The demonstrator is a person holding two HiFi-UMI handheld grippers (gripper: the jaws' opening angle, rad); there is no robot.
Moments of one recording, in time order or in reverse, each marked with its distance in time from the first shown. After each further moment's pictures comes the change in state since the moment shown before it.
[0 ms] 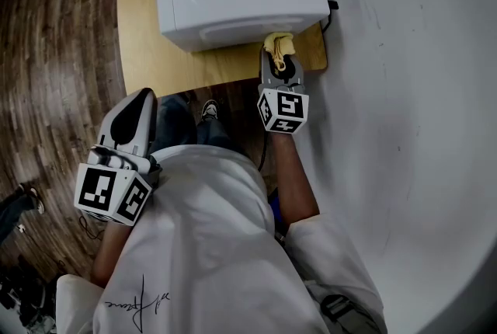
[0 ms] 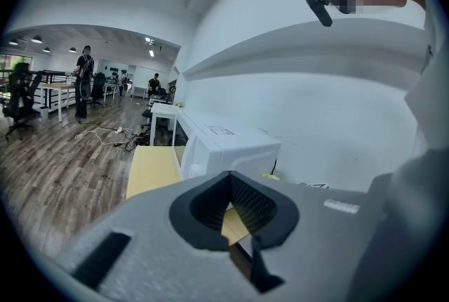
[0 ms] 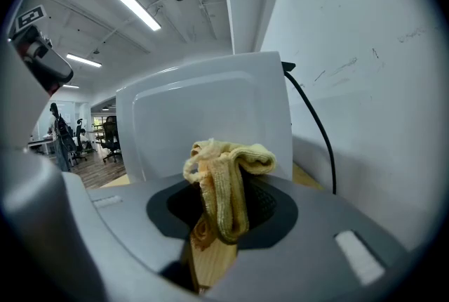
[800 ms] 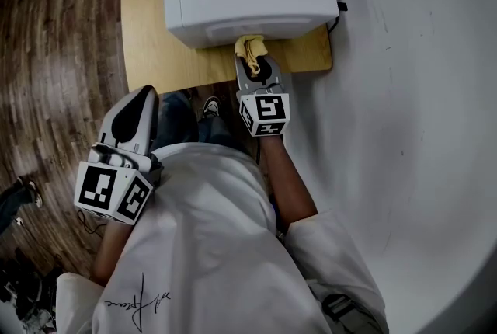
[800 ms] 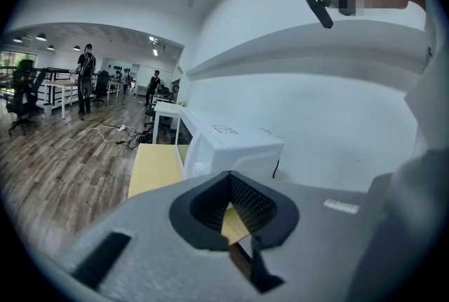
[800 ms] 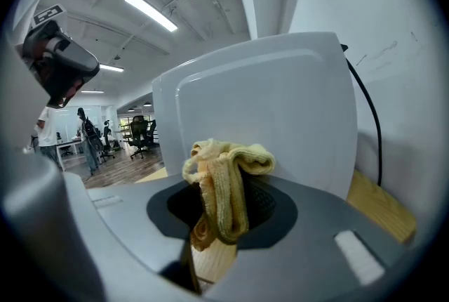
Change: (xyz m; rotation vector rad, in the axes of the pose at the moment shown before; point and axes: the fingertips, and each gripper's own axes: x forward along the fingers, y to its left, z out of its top) left arm -0.002 0.006 -0.004 -0.022 -0.003 0.017; right arm 0.012 0.078 -0.016 -0.016 0.040 0.203
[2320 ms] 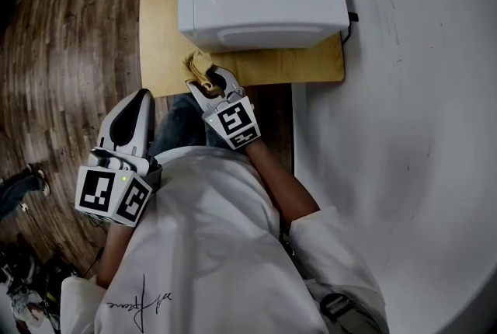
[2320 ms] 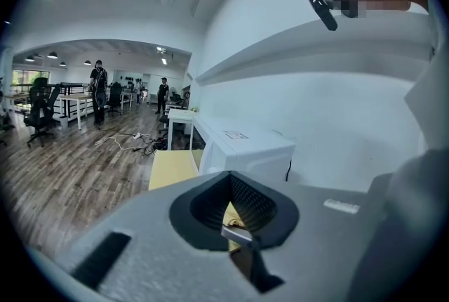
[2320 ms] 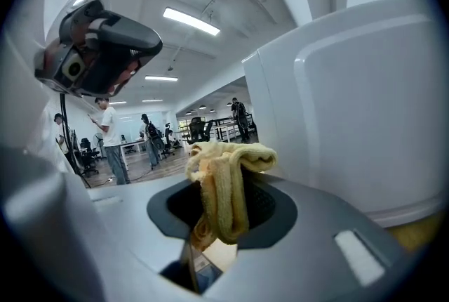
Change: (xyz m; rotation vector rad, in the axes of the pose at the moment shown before) left arm -0.021 0.009 0.011 0.029 -0.023 0.128; right arm 0.019 0.152 -0.004 -0.066 0.016 0.485
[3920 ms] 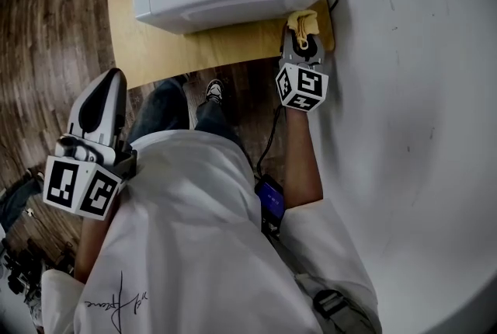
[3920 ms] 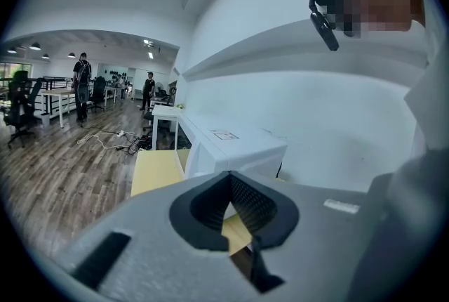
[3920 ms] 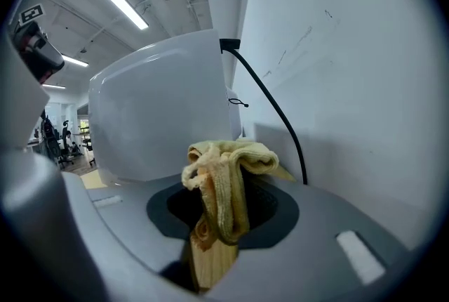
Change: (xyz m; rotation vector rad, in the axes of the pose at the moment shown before) left arm 0.033 -0.009 0.008 0.015 0.031 -0.119; right arm -0.187 -0.243 -0.040 0.112 -0.073 -0.777
